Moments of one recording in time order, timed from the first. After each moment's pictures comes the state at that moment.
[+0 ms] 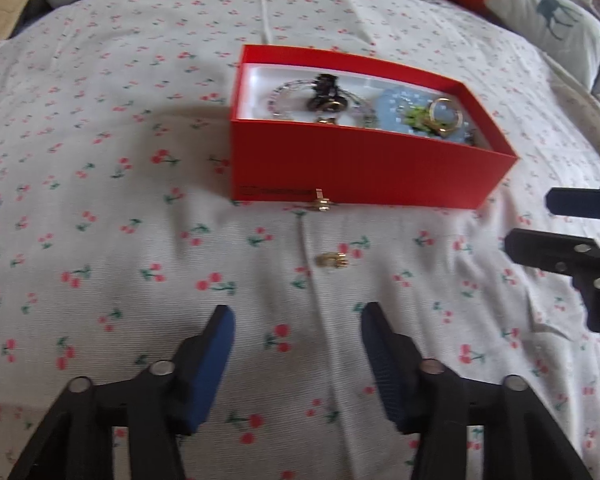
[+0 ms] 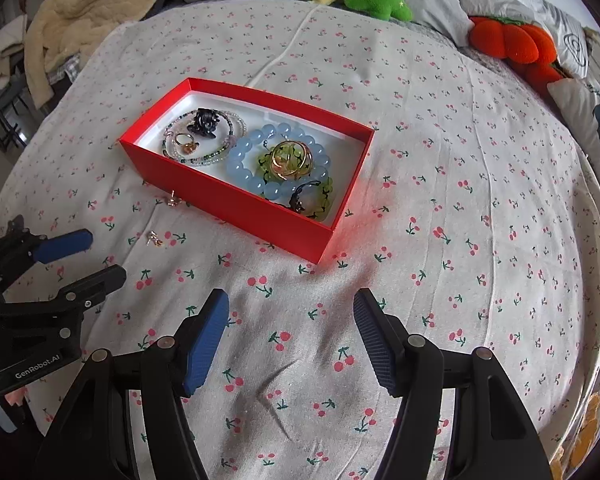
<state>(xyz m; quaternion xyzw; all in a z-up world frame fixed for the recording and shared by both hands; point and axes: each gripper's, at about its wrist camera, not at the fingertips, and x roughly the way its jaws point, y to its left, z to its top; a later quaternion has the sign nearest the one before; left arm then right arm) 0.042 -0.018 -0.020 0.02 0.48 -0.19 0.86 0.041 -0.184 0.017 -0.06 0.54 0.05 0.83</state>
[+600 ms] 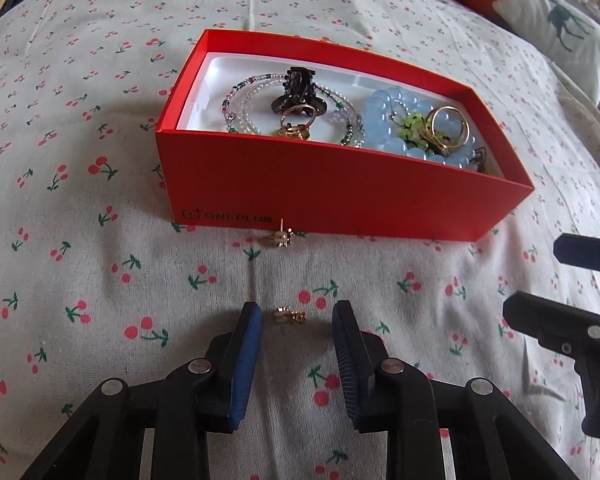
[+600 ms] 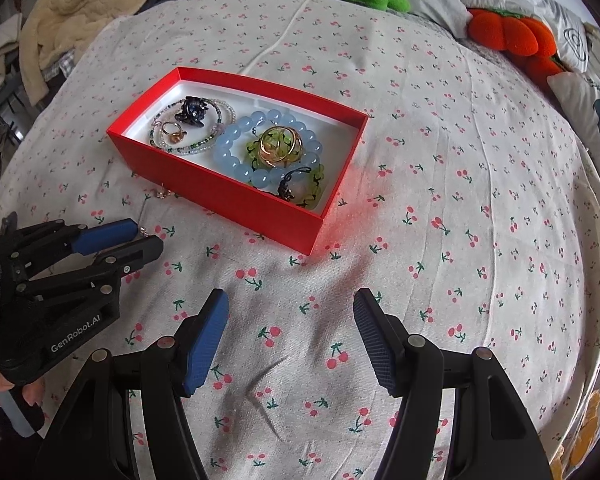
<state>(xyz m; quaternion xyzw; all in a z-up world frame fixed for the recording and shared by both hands) 0.070 -0.048 -0.036 0.00 0.49 -0.18 0.85 0.043 -0.189 0.009 -0.06 0.56 0.05 0.83</state>
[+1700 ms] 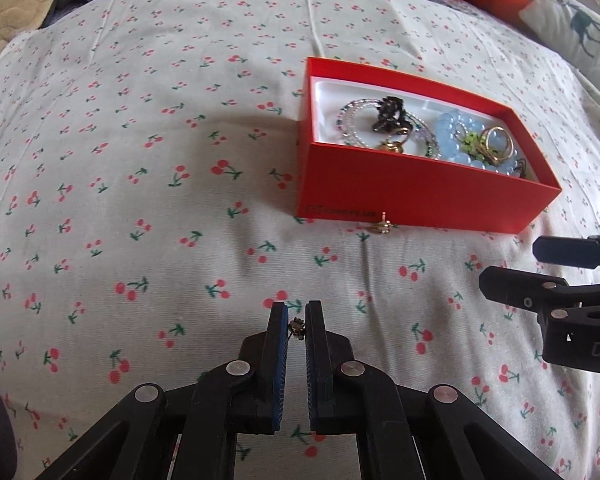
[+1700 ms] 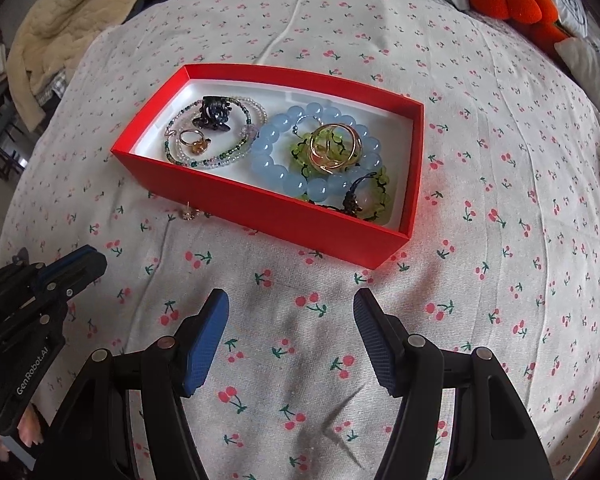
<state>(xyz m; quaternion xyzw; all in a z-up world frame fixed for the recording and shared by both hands) 0.057 0.007 -0.013 0.02 0.48 -0.13 0.87 0.067 -0.159 -0.009 0.01 0.58 0.04 0.82</state>
